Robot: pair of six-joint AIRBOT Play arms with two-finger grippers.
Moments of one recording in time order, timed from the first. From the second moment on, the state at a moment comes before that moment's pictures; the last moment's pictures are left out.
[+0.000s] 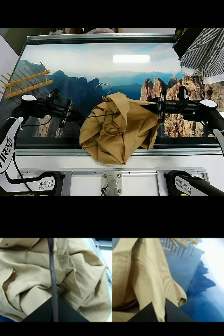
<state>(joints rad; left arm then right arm) 0.13 -1.47 0.95 0.42 -1.67 0.44 -0.14 -1.21 0.79 -0.13 1.40 -0.58</state>
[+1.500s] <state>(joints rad) 0.19 -1.41 1.04 0.48 -1.46 -0.06 -0.14 -1.20 0.79 -0.11 1.45 -0.45</state>
